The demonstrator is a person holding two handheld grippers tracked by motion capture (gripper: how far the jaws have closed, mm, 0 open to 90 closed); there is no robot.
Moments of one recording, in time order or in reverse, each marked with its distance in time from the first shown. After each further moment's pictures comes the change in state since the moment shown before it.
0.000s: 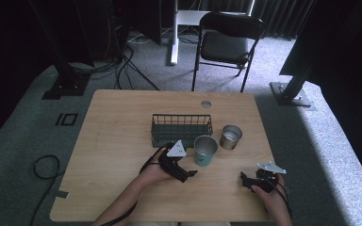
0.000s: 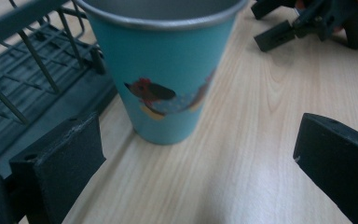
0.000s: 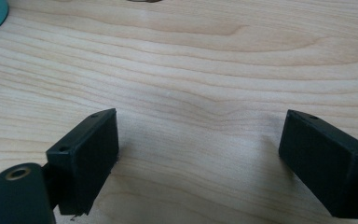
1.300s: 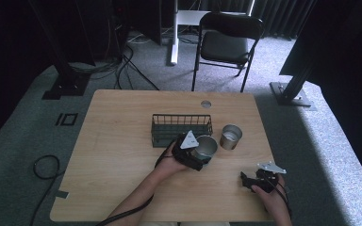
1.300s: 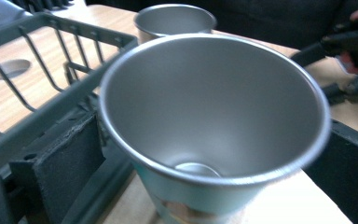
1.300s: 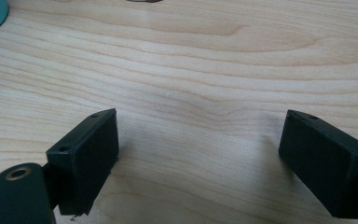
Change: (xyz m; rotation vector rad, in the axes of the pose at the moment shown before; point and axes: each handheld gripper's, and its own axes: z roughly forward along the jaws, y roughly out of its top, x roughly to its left) left arm 0.008 0.031 0.038 -0.108 0.097 -0.028; right arm 0.000 0.000 0.000 -0.001 0.000 0.001
